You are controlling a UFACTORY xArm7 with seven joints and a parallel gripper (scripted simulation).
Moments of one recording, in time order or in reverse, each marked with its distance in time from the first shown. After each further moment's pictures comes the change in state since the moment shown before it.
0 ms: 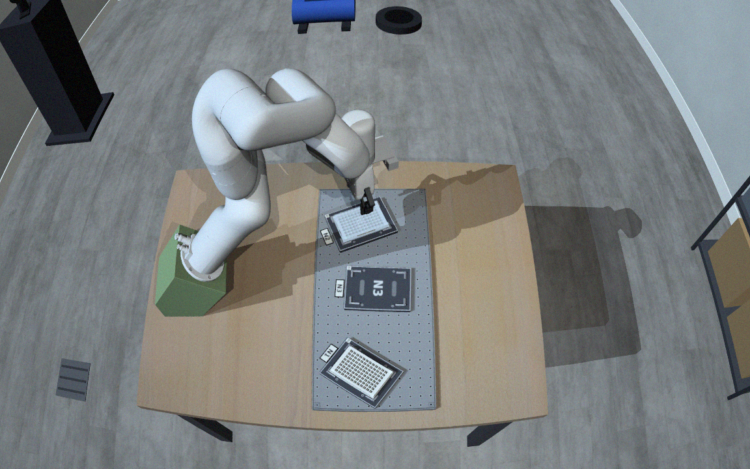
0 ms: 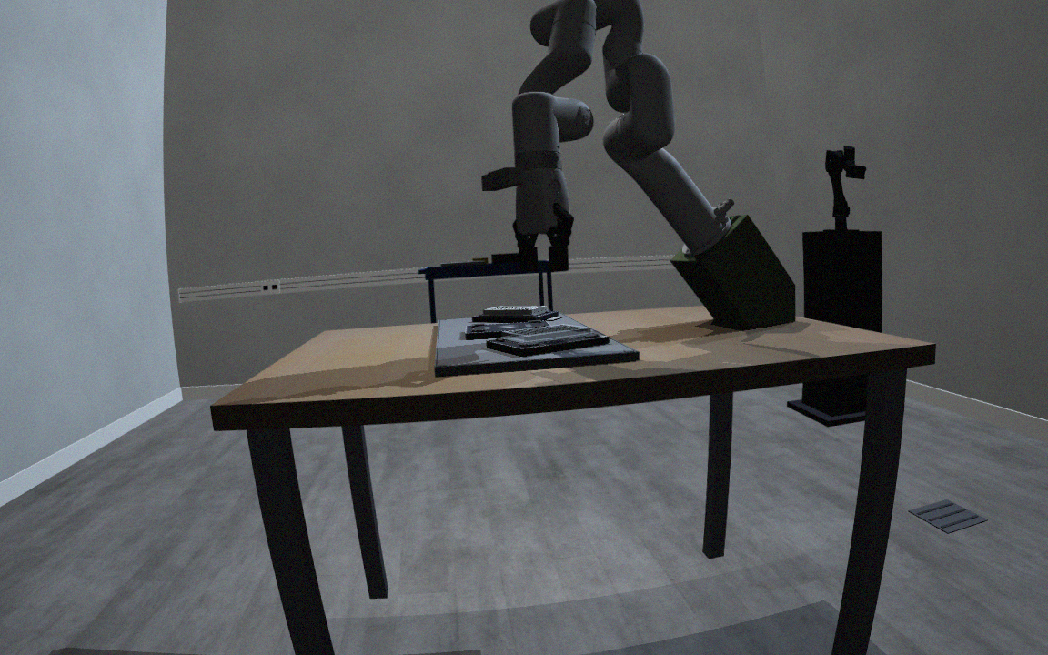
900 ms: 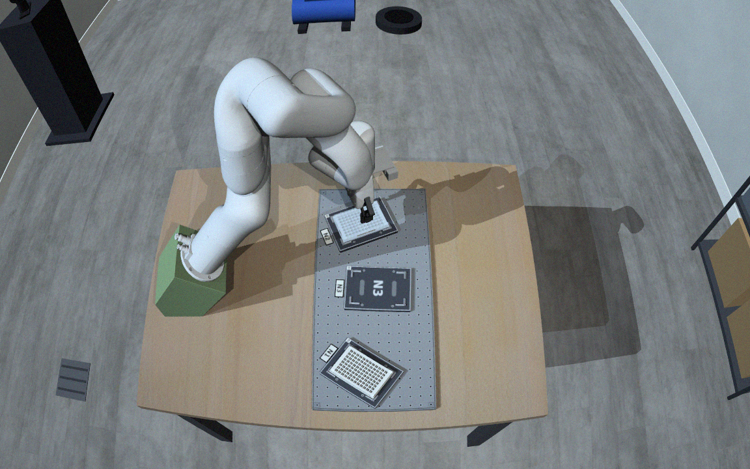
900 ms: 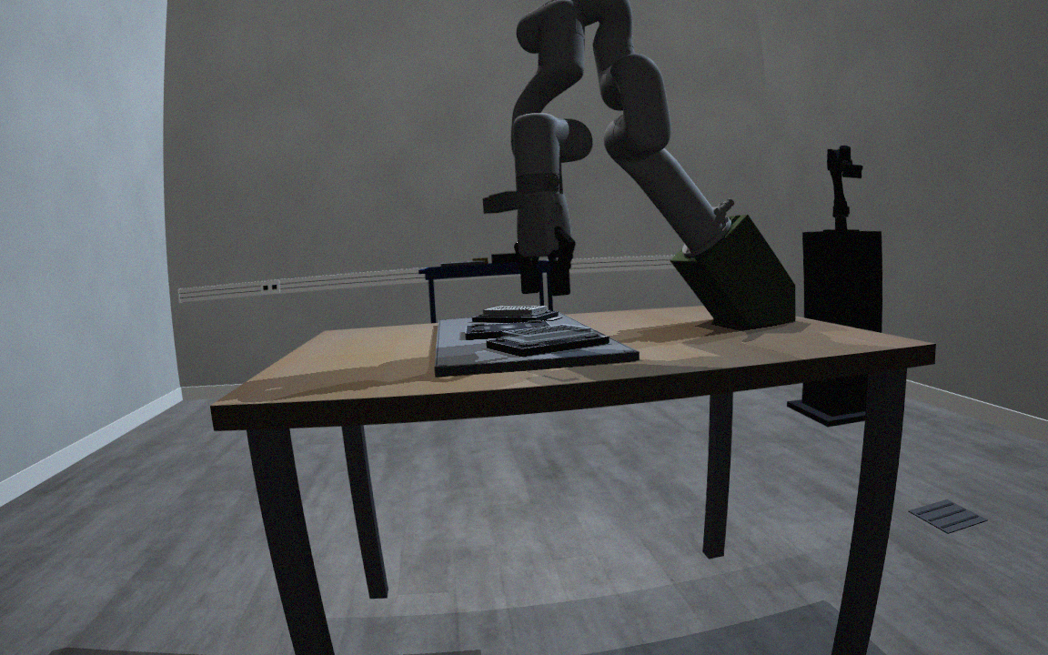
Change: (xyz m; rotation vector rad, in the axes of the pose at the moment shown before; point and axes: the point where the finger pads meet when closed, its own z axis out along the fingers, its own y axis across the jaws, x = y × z) arm -0.001 0.000 0.037 0.001 -0.002 0.000
